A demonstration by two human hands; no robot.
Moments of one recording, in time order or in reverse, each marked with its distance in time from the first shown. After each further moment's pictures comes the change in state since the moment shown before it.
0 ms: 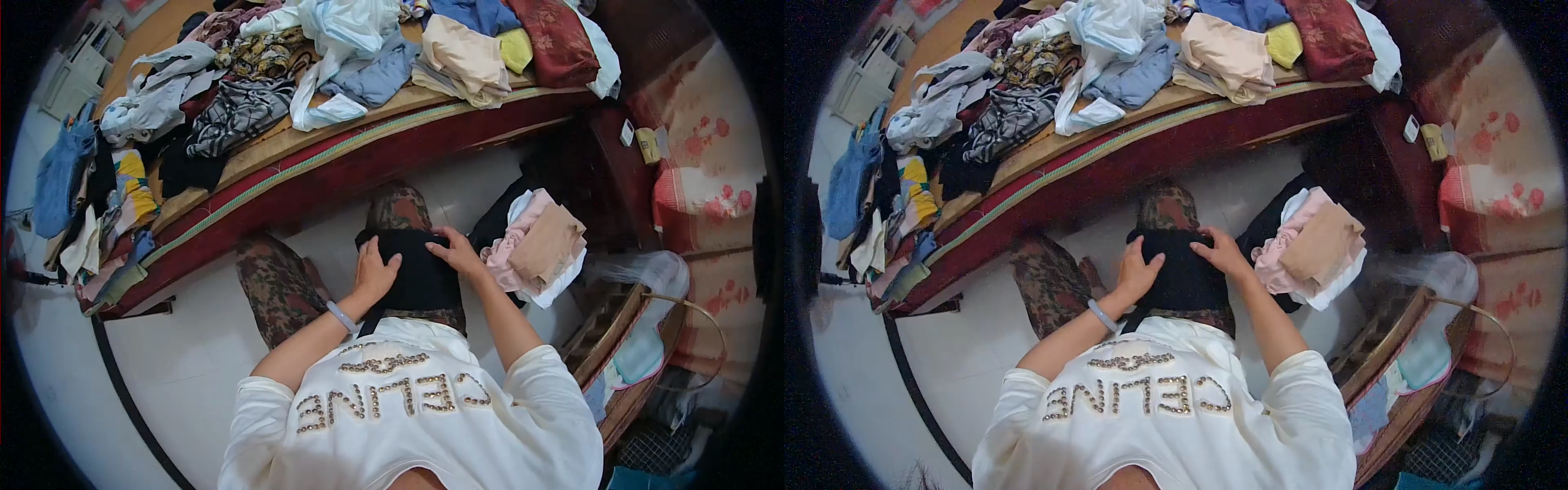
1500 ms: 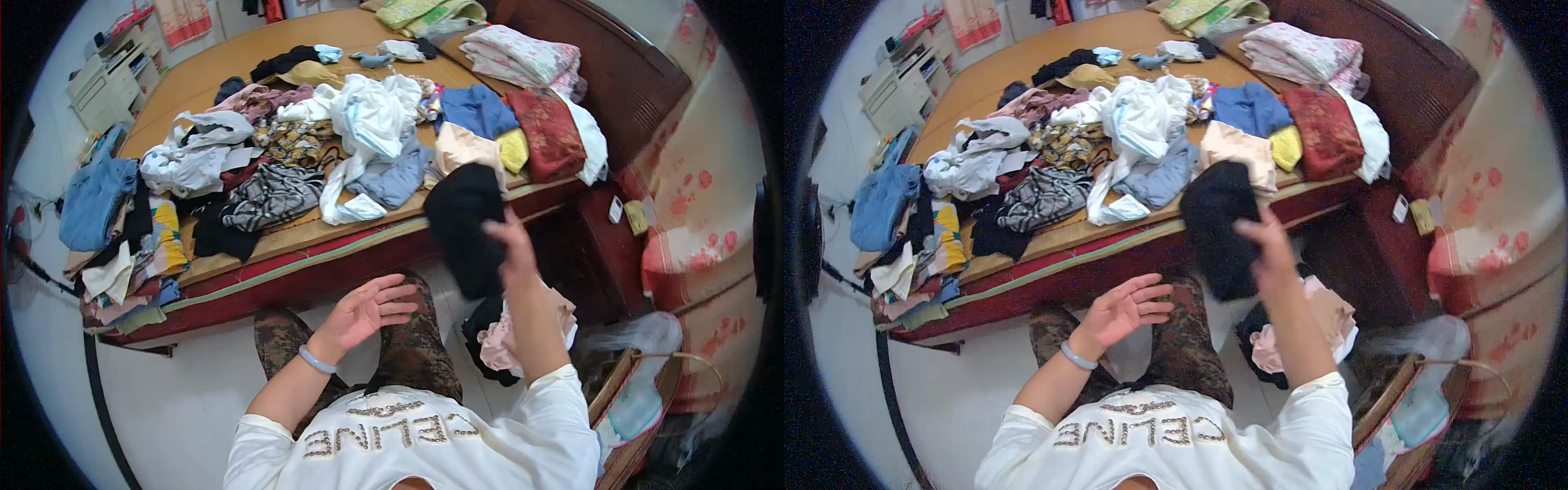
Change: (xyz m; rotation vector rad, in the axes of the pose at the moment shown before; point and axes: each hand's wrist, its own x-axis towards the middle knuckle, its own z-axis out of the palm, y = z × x) left_hand 0.025 0.084 -0.136 -1.567 -0.847 0.120; right_hand 0.040 -0.250 -0.131 1.016 0.084 -0.169
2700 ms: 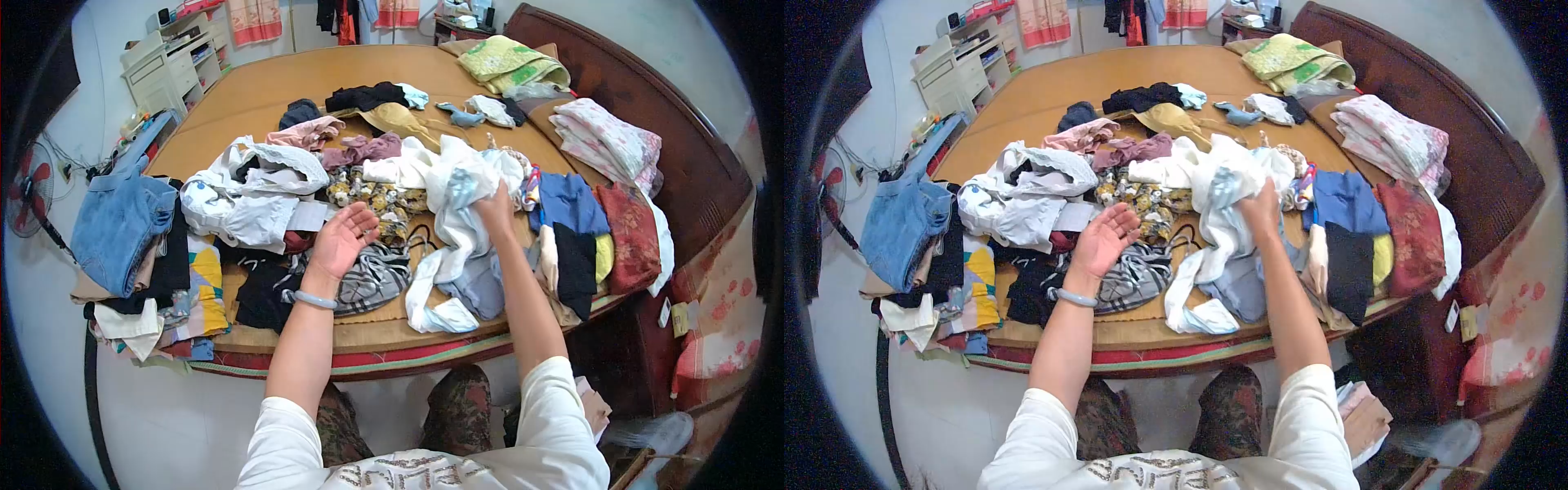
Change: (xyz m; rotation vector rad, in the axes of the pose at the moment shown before) left_hand 0.074 0.297 -0.172 0.176 0.226 0.586; right_hand 0.343 0.102 0.103 -1.030 0.103 -0.387
